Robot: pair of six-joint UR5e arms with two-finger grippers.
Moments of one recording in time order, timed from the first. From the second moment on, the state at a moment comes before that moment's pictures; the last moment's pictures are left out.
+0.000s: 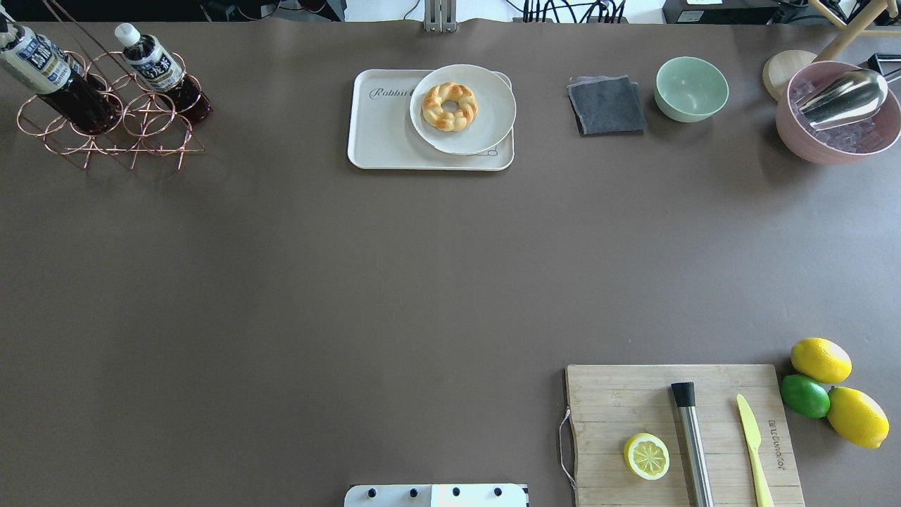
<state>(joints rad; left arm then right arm) -1.34 -1.74 -1.61 -2.52 -2.06 -0.69 1.50 -1.73 1.82 -1.27 2.34 0.08</state>
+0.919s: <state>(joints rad) -1.38 -1.71 -1.91 -2.45 -2.13 -0.67 1.50 -1.74 1.82 -1.26 2.34 0.08</state>
